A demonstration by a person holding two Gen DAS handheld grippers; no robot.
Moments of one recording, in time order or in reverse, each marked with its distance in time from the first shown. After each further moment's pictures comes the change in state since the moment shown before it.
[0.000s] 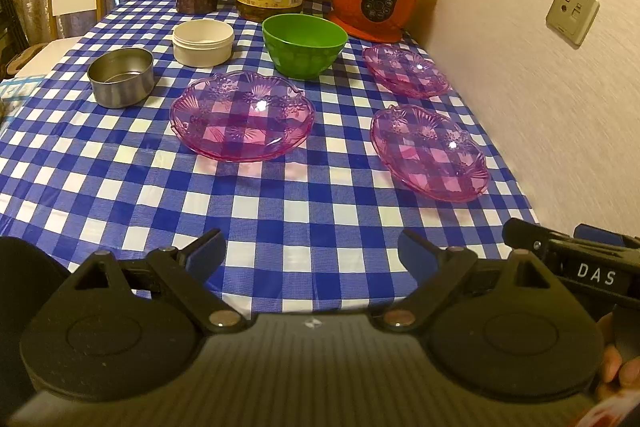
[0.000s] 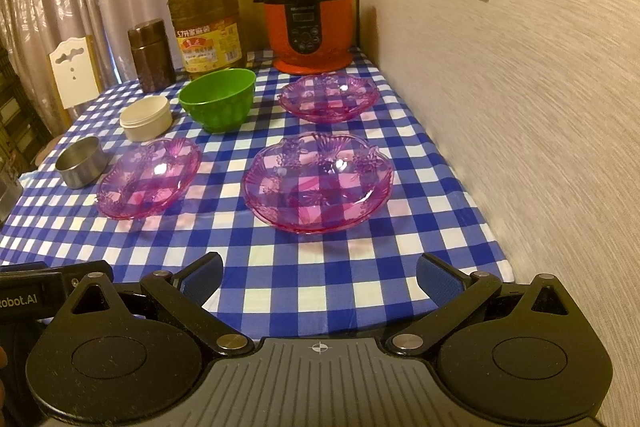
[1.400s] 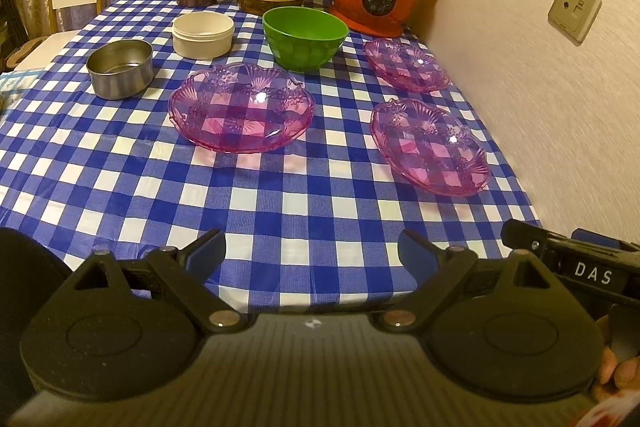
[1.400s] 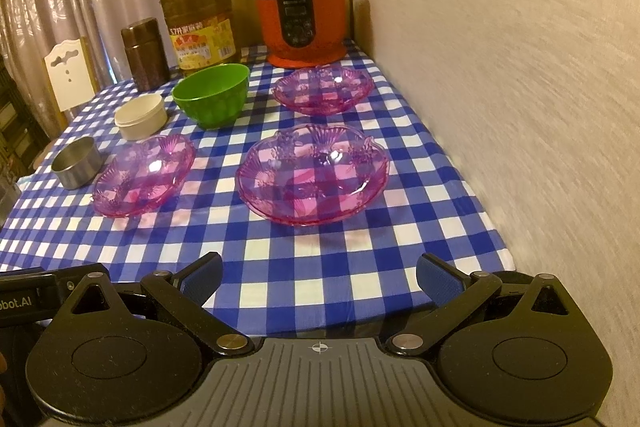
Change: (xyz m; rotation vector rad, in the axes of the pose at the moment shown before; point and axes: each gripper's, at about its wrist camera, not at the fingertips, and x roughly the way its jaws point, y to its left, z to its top) left arm 0.003 0.000 -0.005 -0.007 0.014 -0.005; right arm 0.005 -0.005 -0.005 0.017 0.012 -0.003
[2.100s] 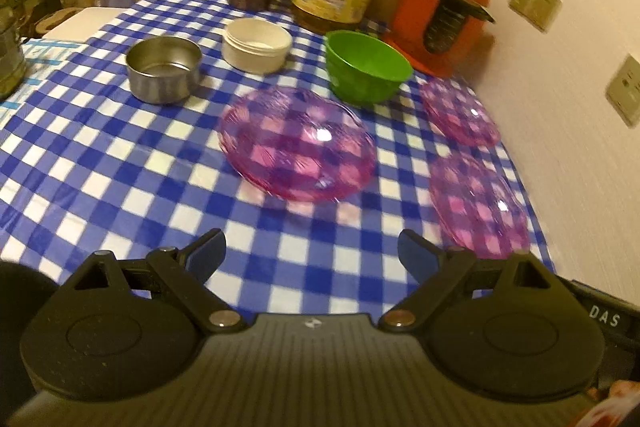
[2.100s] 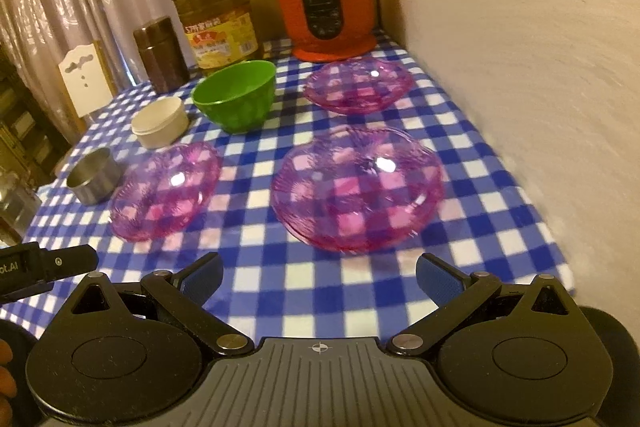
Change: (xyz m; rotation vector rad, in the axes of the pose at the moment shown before) left arm 0.027 0.062 0.048 -0.172 -0.032 0.047; right arm 0.045 0.026 0.032 0.047 0.034 0.094
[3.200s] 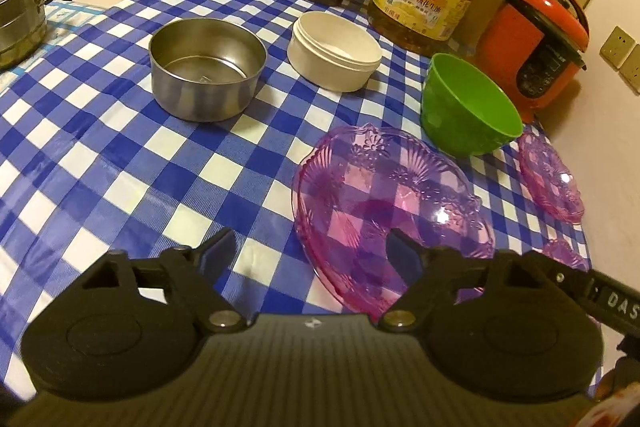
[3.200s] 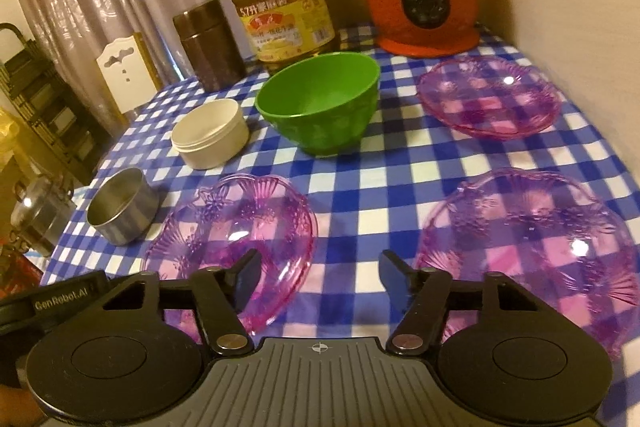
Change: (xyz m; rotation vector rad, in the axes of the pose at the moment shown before) left arm 0.114 0.073 0.056 -0.141 0.020 0.067; right arm 0.141 0.066 0.056 -0.013 0.041 0.168
